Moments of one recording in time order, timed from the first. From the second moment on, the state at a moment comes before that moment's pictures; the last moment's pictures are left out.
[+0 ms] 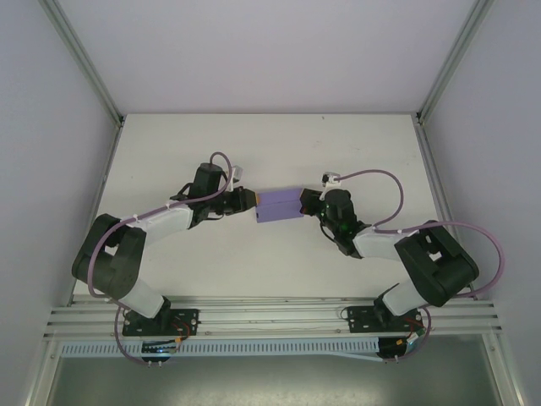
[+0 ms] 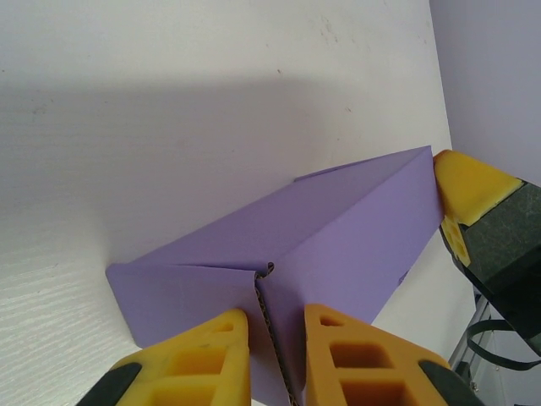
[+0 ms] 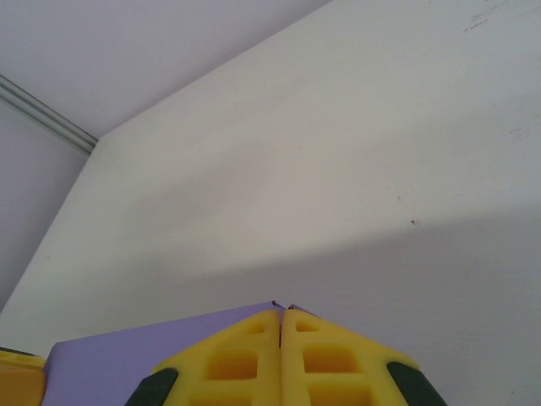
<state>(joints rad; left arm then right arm) -0.46 1.59 0.81 0.05 0.55 -0.68 0.60 1.51 0.45 0.68 0.06 0.67</state>
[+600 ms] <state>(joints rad) -0.47 1.60 0.99 -0.24 0.43 -0.56 0.60 1.43 0.81 -0.09 0.06 0.59</state>
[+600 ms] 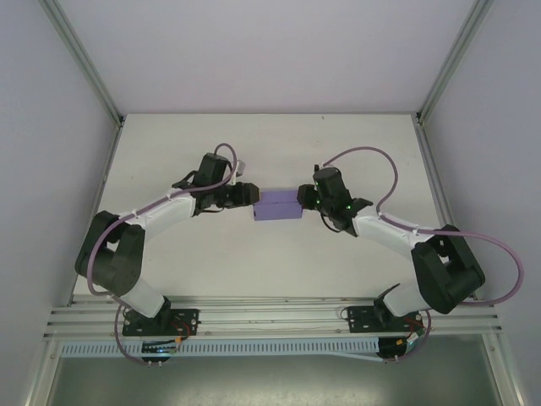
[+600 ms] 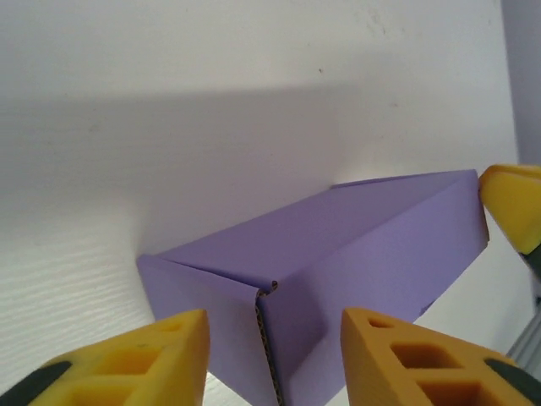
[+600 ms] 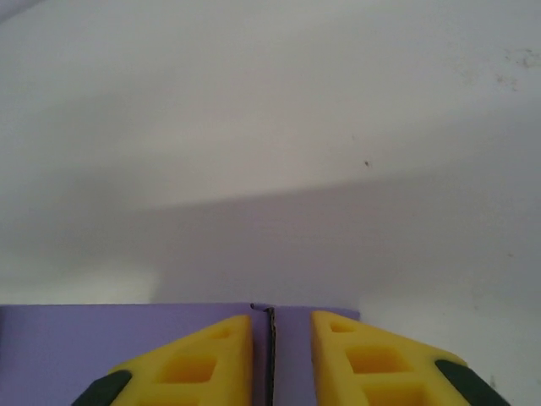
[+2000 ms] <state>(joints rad) -0.46 1.11 0.80 -0.54 -0.18 -0.54 0.67 2.15 1.80 -1.11 -0.15 -0.94</state>
